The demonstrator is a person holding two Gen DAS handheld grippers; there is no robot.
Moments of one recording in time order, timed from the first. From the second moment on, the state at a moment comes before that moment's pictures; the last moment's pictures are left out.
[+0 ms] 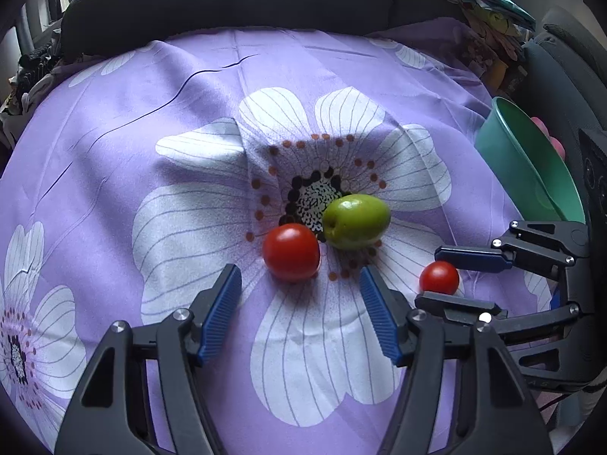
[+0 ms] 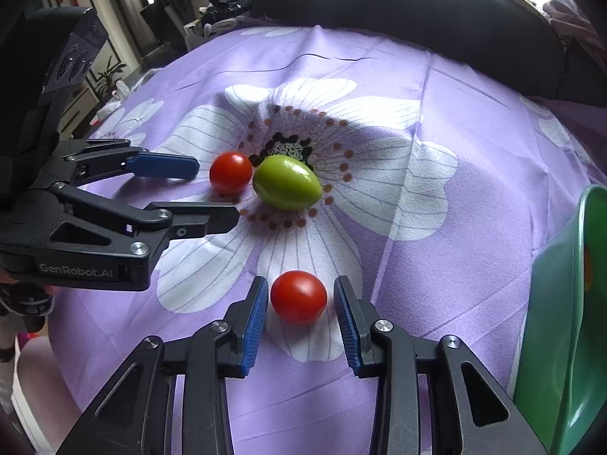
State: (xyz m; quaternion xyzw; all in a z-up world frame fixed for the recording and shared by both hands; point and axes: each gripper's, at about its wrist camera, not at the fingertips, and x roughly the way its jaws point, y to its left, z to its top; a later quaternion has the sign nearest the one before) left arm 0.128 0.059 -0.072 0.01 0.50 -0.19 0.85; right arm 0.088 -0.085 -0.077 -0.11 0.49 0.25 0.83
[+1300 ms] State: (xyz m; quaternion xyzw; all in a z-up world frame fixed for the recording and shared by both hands) left arm 0.079 0.055 -0.043 -0.03 0.47 -0.18 0.87; right arm 0.072 -0.114 -0.063 -0.05 0.49 0.25 0.84
